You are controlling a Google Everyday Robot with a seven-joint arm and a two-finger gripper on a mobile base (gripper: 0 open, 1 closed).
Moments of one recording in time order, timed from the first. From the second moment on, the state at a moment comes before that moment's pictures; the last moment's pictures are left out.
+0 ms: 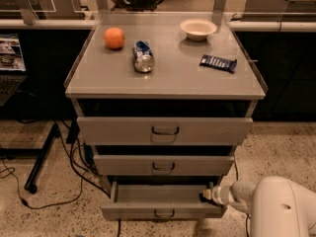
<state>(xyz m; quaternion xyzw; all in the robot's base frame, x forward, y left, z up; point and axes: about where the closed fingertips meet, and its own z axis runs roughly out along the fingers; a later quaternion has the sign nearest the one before) 0.590 -0.267 0.161 -0.05 0.95 0.20 0.23</state>
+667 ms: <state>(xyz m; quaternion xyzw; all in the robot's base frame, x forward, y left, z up) 0.547 -0.270 0.153 -0.06 0.95 0.22 0.20</state>
